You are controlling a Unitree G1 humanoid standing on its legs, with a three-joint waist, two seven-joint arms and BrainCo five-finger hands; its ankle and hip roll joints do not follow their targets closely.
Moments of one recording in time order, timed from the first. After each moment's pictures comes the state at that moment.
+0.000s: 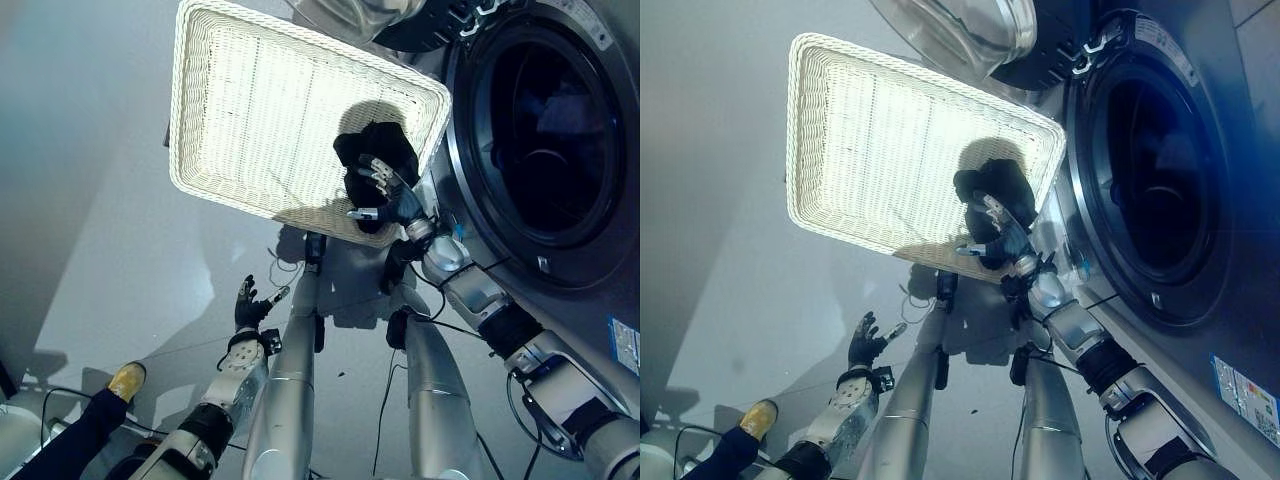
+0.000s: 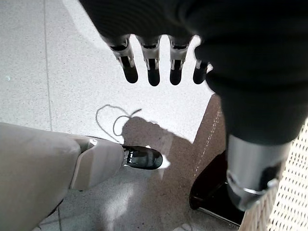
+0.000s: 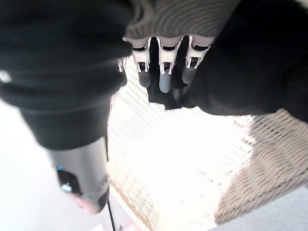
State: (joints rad) left arm -0.28 0.28 -0.45 0.62 -0.60 -0.20 0.51; right arm -0.71 -0.49 0.50 0.35 0.41 -0.19 -0.10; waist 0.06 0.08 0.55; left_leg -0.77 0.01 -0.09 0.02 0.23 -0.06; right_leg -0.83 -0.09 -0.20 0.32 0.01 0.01
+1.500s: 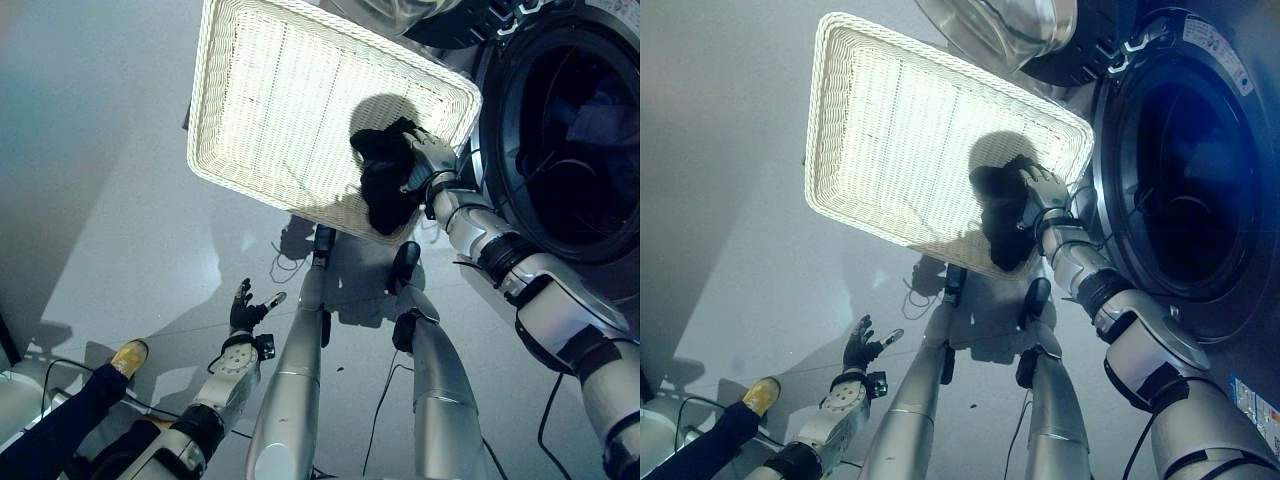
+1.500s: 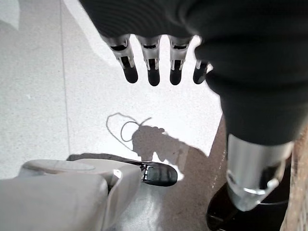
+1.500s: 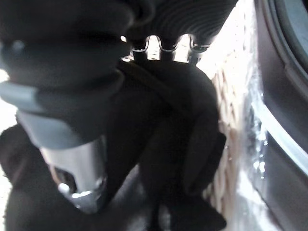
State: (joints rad) left arm -0.28 0.34 -0.50 0.62 -0.60 -0.18 0.50; right arm -1.18 -0.52 0.80 0.92 -0.38 0.18 -0.27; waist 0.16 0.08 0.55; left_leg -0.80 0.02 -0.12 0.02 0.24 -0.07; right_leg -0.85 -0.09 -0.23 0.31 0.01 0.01
